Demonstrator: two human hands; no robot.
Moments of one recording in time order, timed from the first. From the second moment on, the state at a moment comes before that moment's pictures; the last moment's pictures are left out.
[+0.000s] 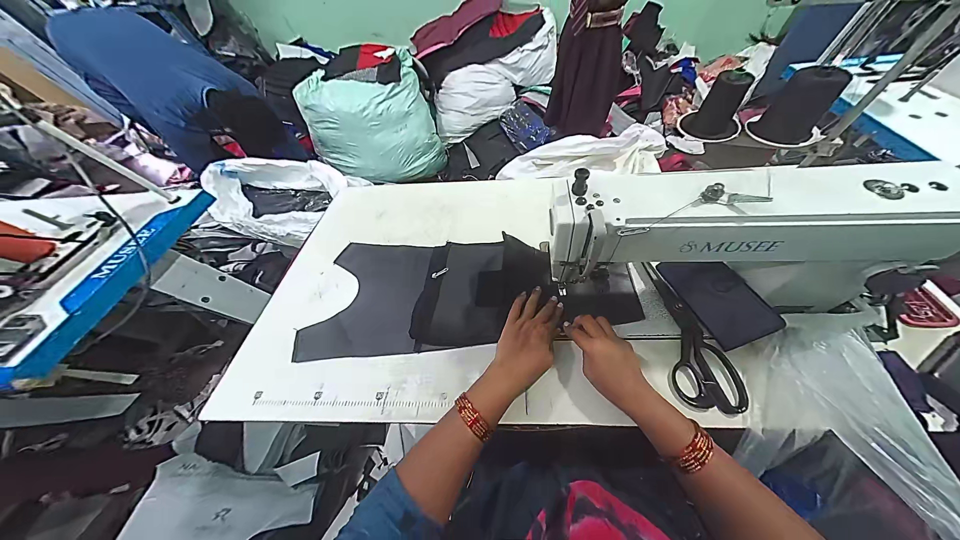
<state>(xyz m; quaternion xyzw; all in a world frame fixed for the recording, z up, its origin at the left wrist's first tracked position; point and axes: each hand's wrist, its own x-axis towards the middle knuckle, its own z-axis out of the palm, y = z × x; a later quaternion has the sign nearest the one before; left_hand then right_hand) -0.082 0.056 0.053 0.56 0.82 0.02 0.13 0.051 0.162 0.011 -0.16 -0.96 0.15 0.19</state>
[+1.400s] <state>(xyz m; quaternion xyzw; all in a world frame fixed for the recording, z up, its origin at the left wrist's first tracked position) -0.131 0.093 0.029 0.58 0.81 0.12 0.01 0.011 0.174 0.051 -0.26 -0.95 0.15 -0.09</state>
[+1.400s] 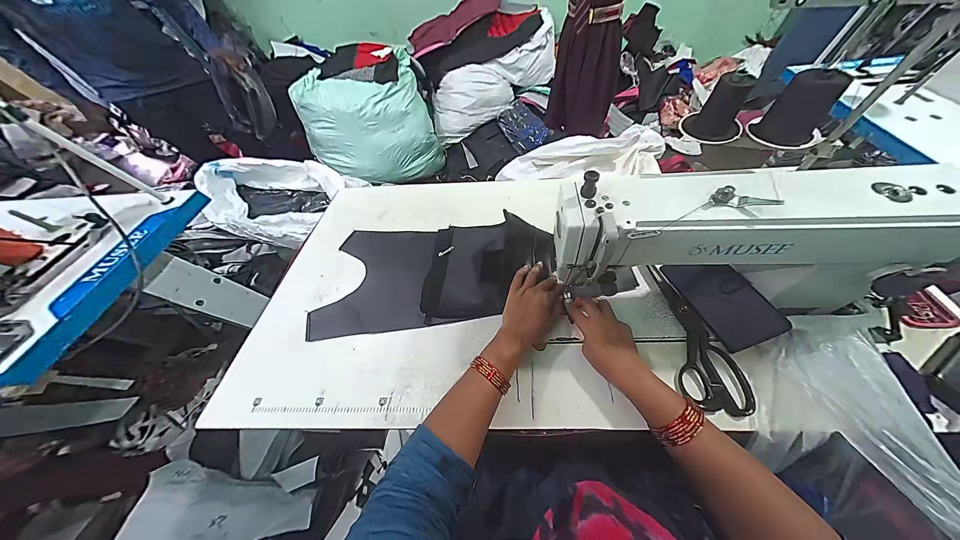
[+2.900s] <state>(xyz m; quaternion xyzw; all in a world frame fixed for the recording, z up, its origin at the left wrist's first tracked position) -0.125 0.069 0.025 0.36 0.92 0.14 -0.02 0.223 0.139 0.053 -0.28 -0.60 0.75 -0.06</state>
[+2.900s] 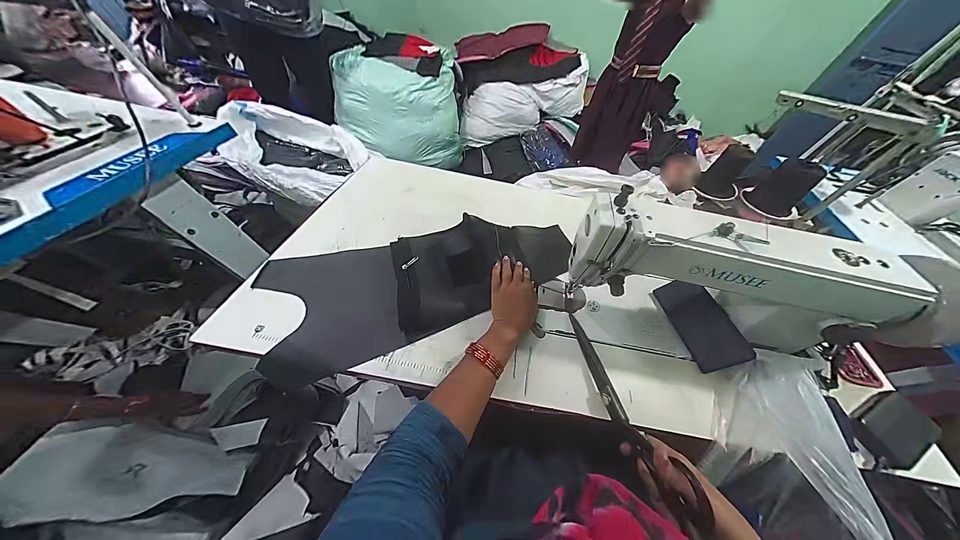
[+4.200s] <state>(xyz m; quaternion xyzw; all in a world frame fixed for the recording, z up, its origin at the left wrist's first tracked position) -0.124 0.070 0.024 0.36 0.92 0.14 -0.02 0.127 0.113 0.032 -0.13 -0.30 0.94 -0.06</state>
